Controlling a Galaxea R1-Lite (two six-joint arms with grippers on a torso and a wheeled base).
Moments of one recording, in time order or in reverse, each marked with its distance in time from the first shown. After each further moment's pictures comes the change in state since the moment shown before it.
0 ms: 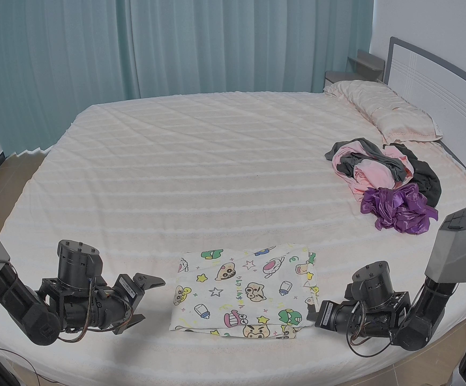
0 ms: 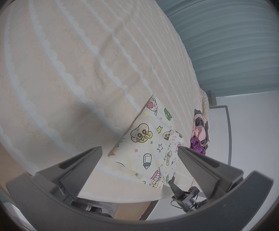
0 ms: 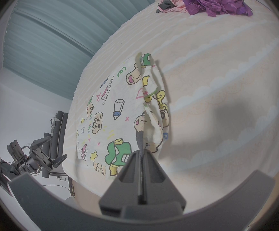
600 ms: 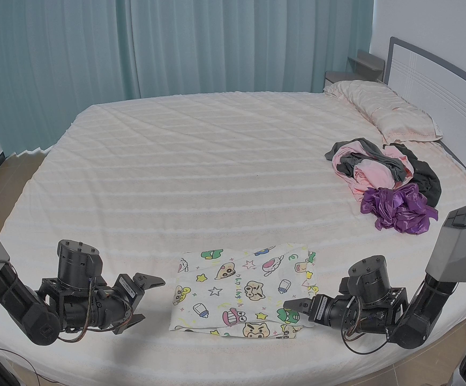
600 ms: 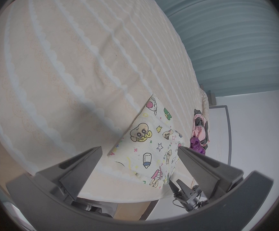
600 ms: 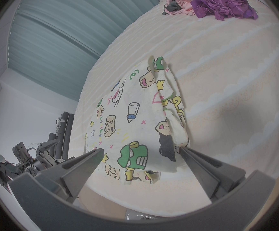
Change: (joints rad) left arm 0.000 -0.001 0.000 0.000 0.000 0.000; right arm 0.021 -0.020 -0.046 0.010 0.009 0.014
